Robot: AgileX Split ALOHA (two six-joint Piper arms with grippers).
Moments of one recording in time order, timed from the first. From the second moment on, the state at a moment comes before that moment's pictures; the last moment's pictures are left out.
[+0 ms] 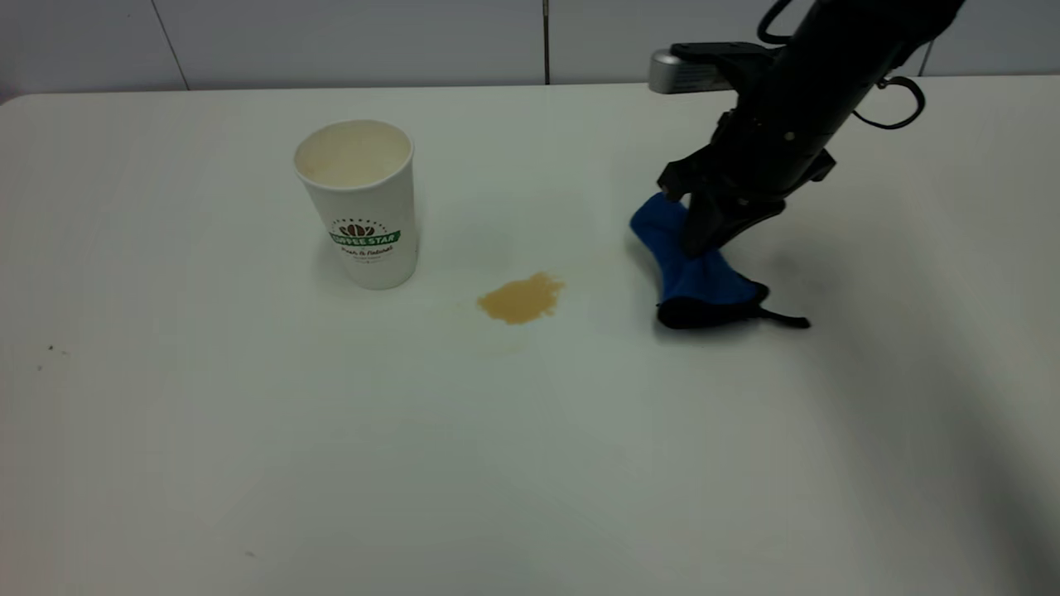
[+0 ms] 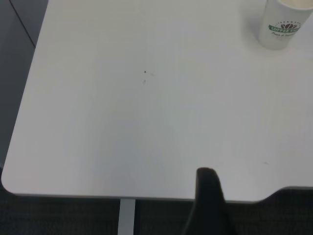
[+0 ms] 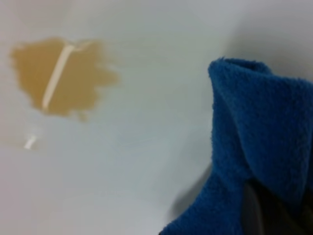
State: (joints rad) left arm 0.05 -0.02 -0.49 -0.01 1.12 0.01; right arm 0.22 2.47 -1.63 0.53 0.56 -0.58
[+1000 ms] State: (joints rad) left arm 0.05 -0.02 -0.49 -0.01 1.12 0.01; right arm 0.38 2.57 -1.71 0.58 0.40 -0.51
